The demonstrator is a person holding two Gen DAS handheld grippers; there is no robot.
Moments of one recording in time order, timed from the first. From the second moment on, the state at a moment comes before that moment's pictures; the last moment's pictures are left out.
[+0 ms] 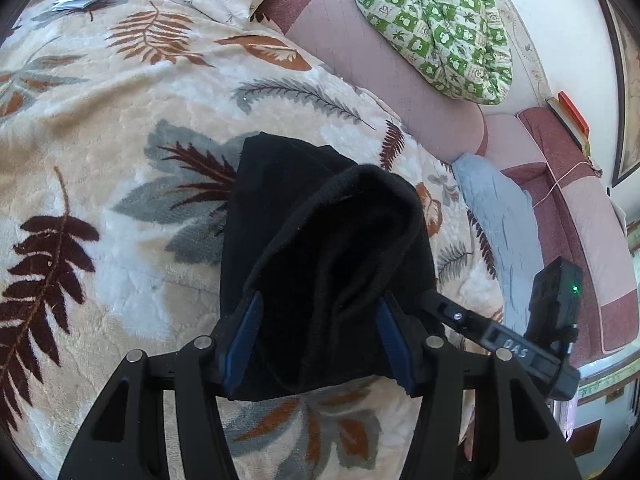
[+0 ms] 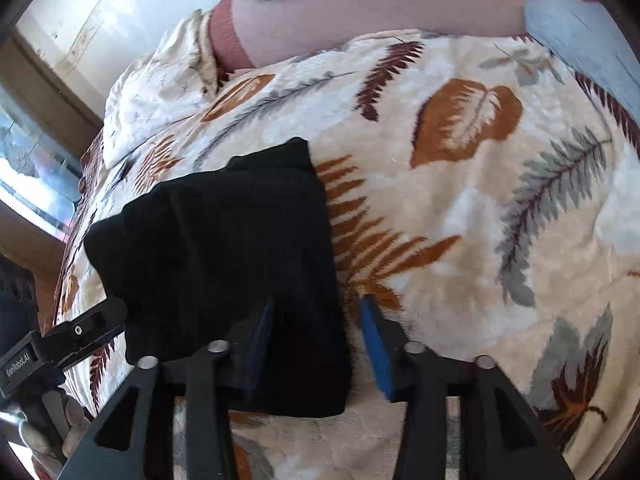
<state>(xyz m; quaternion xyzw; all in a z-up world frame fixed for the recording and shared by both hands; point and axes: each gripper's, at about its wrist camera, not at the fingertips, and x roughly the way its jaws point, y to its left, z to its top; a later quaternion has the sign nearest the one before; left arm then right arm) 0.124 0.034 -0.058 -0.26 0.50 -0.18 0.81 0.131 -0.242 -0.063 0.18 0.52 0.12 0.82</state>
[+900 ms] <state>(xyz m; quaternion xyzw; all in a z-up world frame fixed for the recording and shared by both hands) 0.095 0.102 -0.066 -0.34 0.46 -0.17 0.80 0.235 -0.056 -0.025 0.06 0.58 0.25 0.77</state>
